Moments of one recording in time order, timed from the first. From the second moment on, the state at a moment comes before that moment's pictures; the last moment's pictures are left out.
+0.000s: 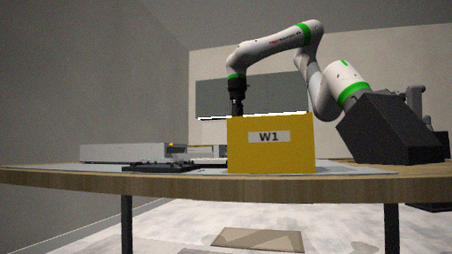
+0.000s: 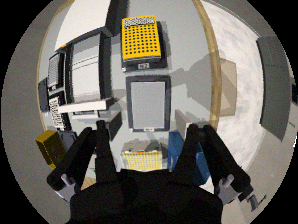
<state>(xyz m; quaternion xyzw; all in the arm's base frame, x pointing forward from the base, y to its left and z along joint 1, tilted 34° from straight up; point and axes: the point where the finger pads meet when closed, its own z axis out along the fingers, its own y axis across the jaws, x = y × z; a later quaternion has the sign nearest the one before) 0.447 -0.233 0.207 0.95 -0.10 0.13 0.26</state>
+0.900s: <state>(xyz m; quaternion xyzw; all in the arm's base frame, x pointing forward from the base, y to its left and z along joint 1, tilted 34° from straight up) 0.441 -0.217 0.231 0.95 -0.10 0.13 0.26</state>
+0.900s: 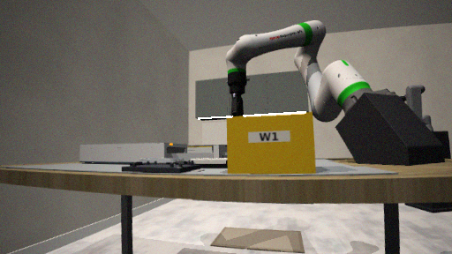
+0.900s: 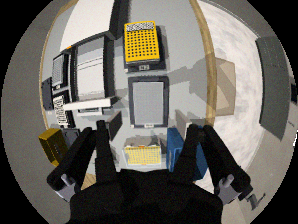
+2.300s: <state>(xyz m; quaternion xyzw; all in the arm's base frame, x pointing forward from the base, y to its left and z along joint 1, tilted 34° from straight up) 0.448 -0.237 0.200 0.95 -0.10 0.13 0.26</state>
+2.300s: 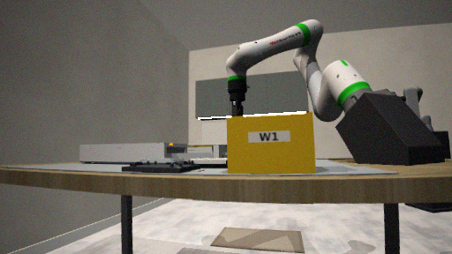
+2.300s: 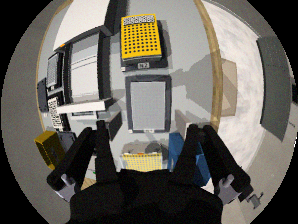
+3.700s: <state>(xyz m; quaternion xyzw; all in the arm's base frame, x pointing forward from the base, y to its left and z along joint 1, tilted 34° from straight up) 0.457 -0.263 0.159 0.95 -0.10 0.13 0.26</state>
